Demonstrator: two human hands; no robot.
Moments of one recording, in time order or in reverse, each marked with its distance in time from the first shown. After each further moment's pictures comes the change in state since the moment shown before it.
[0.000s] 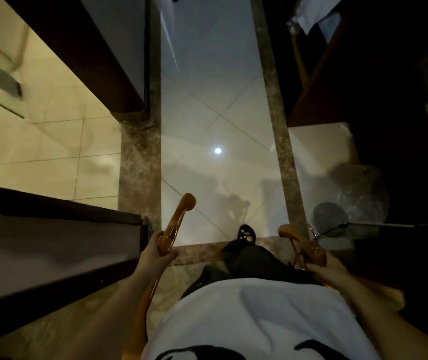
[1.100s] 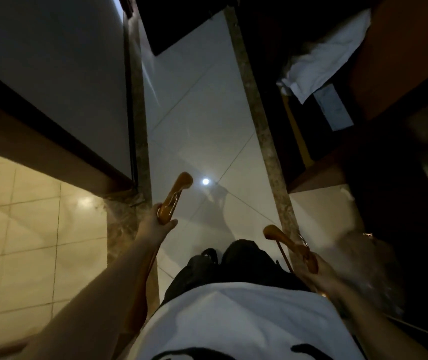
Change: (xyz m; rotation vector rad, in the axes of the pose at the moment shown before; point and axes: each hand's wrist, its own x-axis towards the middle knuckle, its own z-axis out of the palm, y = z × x) left_hand 0.346 0.363 -0.204 0.151 0.061 0.206; right_hand 0.190 -0.372 -0.050 0.009 0.029 -0.003
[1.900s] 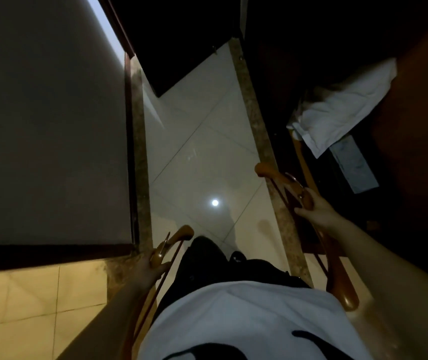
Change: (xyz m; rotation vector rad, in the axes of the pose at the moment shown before) left_hand 0.216 0.140 -0.062 -0.110 -0.144 -0.178; right_hand 0.172 -0.417 -0.180 0.060 -0.010 -0.329
